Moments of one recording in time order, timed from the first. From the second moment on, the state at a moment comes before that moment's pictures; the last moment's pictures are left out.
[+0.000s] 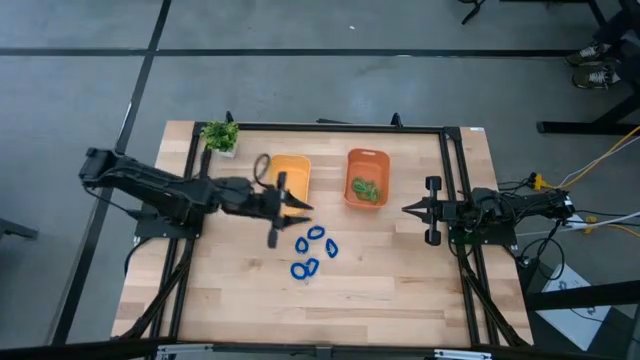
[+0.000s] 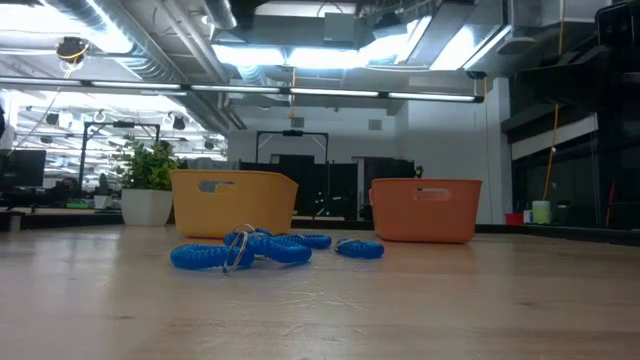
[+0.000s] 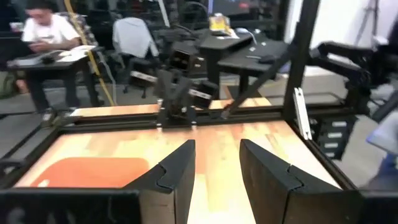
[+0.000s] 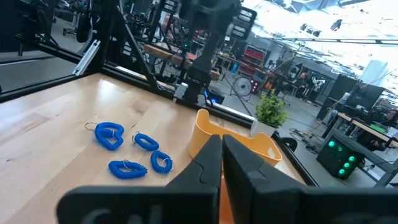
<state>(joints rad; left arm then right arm) -0.17 1.20 0.77 0.33 -0.11 0.01 0.16 0.00 0.01 0.05 0.16 -0.40</state>
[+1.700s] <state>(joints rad) -0.19 1.87 1.13 -0.25 -0.17 -0.34 0.16 0.00 0.01 0.05 0.16 -0.40</state>
